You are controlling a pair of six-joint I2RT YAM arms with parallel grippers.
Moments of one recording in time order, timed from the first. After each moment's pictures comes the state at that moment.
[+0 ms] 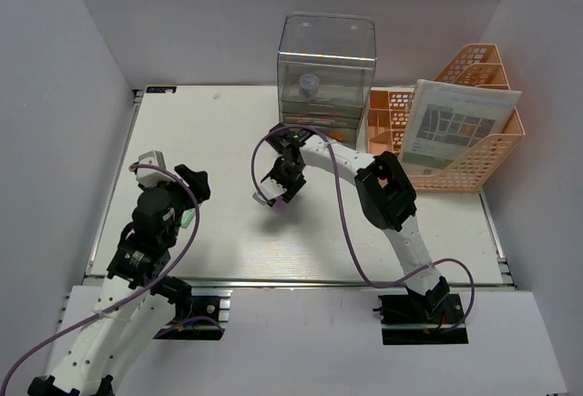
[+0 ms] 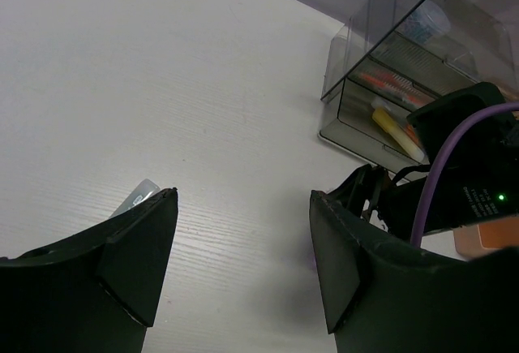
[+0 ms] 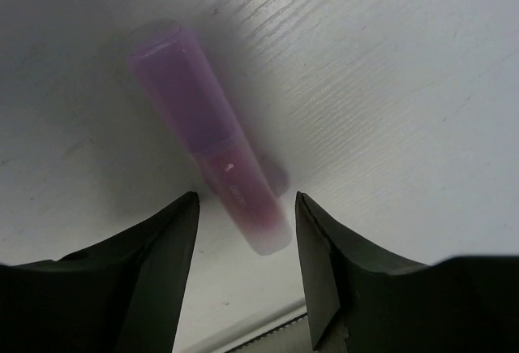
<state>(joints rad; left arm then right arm) -0.39 0.50 0.63 -0.34 -0.40 -0.49 0.79 2.26 1.85 -0.95 -0.35 -1.78</state>
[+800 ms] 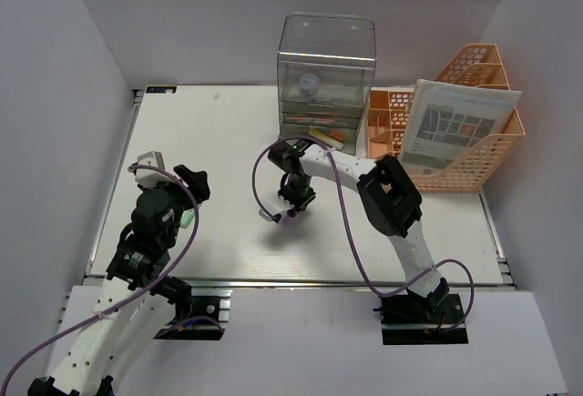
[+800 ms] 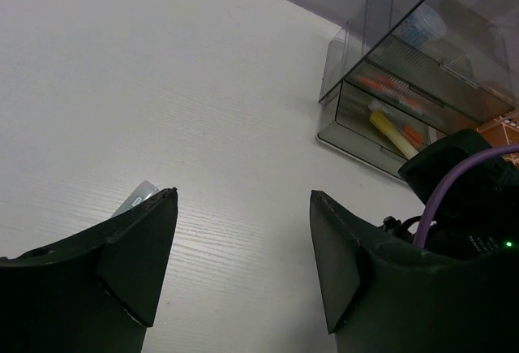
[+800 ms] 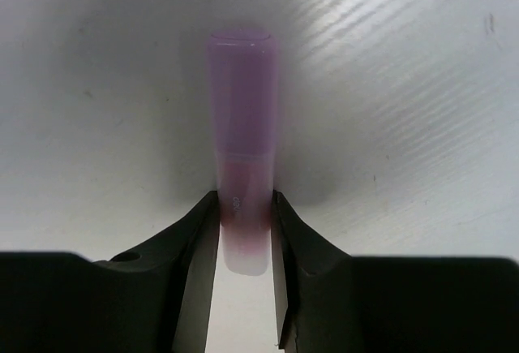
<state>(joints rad) -0.39 0.49 0.63 -0.34 -0.40 -0.49 0.85 2.20 1.73 -1.12 -0.28 -1.71</state>
